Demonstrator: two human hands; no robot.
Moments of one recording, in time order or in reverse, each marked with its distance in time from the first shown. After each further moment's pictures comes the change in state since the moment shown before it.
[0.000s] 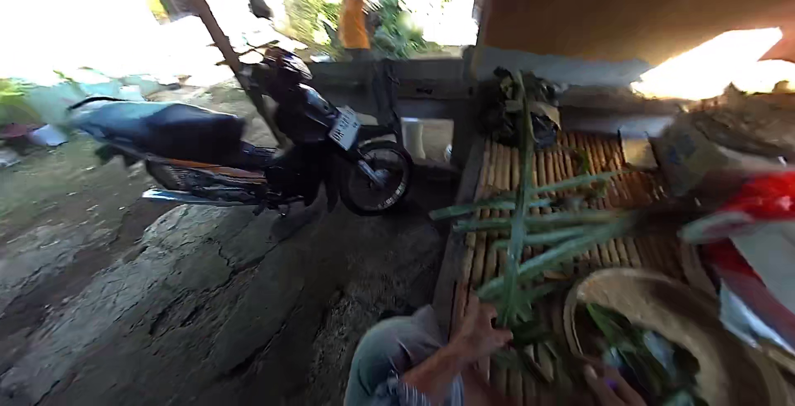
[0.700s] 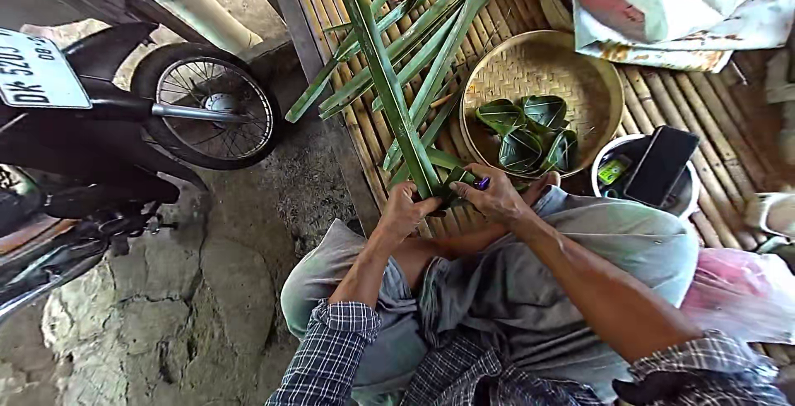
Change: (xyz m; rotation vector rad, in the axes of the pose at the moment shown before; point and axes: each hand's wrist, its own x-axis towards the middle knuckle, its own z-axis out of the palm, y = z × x) left_hand -0.001 0.002 0.038 -0.328 -0.328 -0.100; right_hand 0.026 0.049 0.010 -0.087 0.004 -0.192
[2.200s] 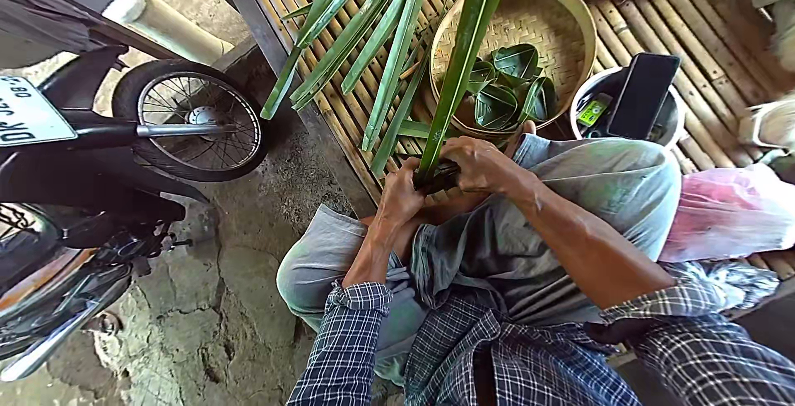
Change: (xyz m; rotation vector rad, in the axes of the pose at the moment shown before) left_hand -0.014 -0.019 0.026 0.988 0.026 0.142; right_hand -0.014 0.015 -0.017 -0.671 -0.250 -0.277
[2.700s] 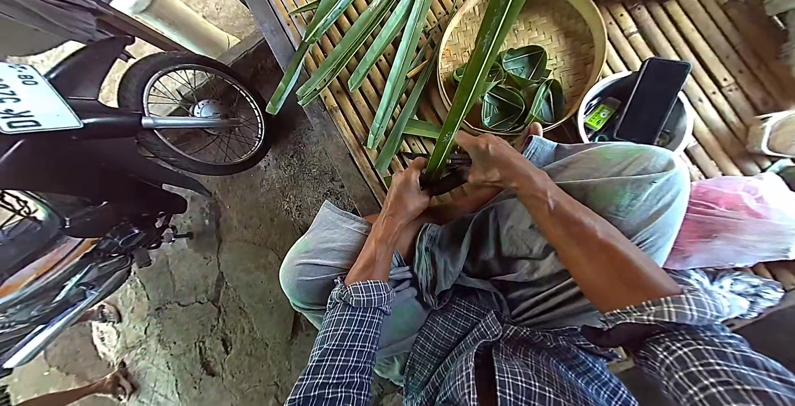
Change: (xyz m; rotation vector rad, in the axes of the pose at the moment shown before) left_hand 0.001 -0.004 0.002 -0.041 -0.025 0.030; right_hand -0.001 0.001 -0.012 0.038 -0.008 0.168
